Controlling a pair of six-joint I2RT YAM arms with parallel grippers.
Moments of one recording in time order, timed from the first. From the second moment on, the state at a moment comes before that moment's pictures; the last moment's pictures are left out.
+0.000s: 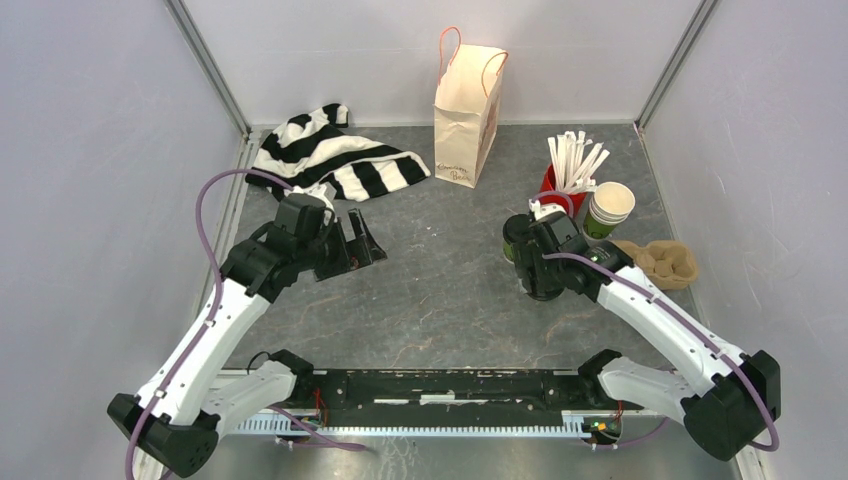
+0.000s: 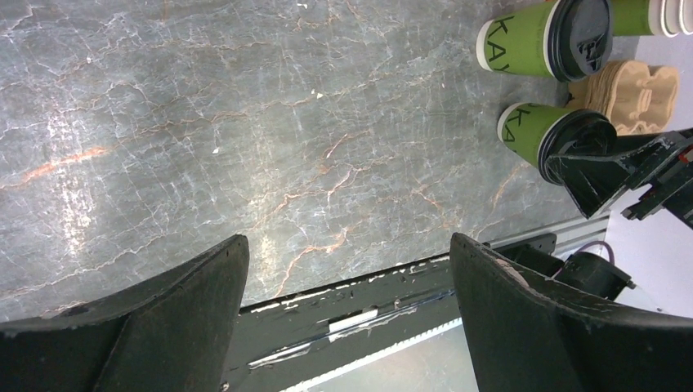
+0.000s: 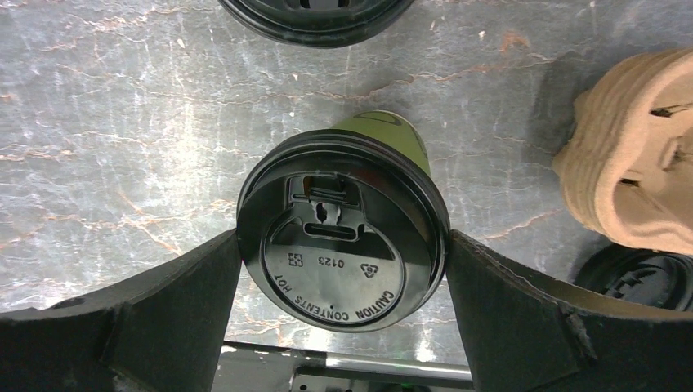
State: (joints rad) left arm -0.47 0.94 1.06 -0.91 0.11 -0.70; right arm 0.56 1.06 0.86 -0.85 0.27 0.29
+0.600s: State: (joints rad) left arm -0.47 0.94 1.08 -0.95 0.17 -0.69; right arm 0.38 1.04 0.86 -0.83 0.02 0.30
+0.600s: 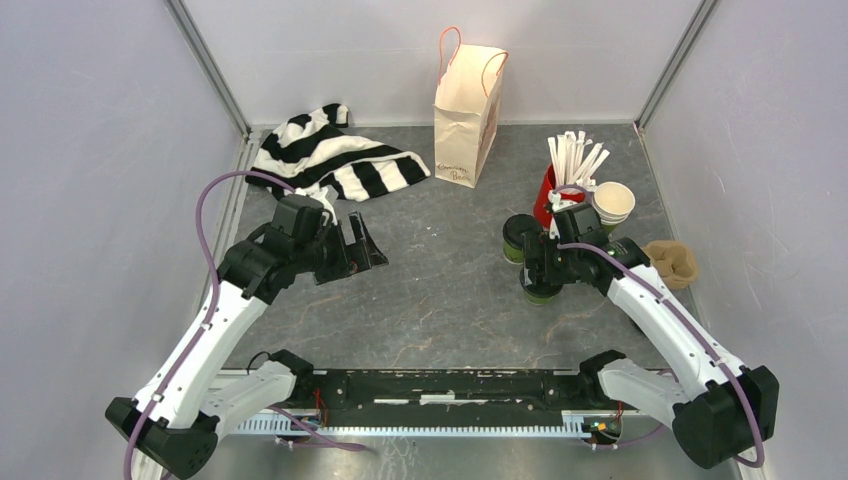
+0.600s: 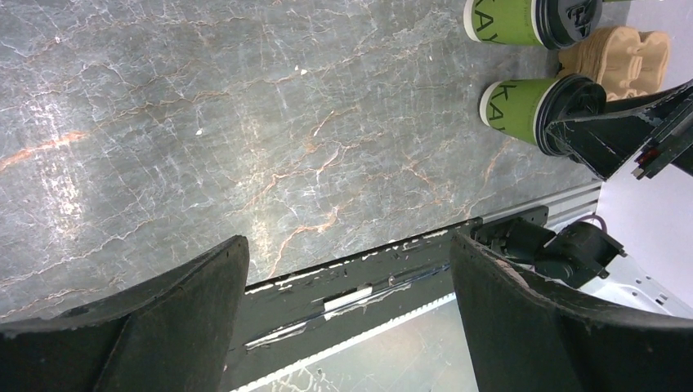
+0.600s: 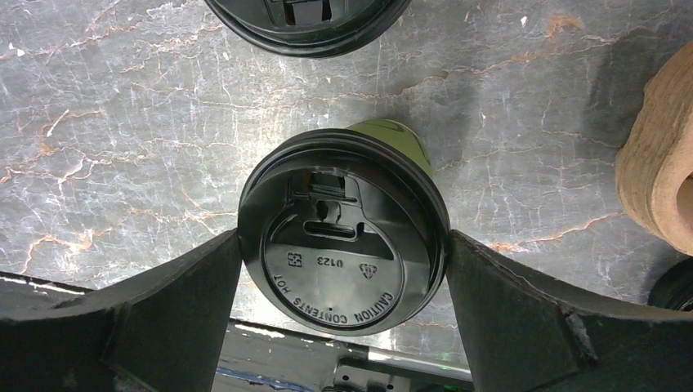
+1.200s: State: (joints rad) left arm -0.47 0.98 1.08 -0.95 0.21 -0.69; right arm 0.34 1.05 0.91 -0.86 0.02 0.26
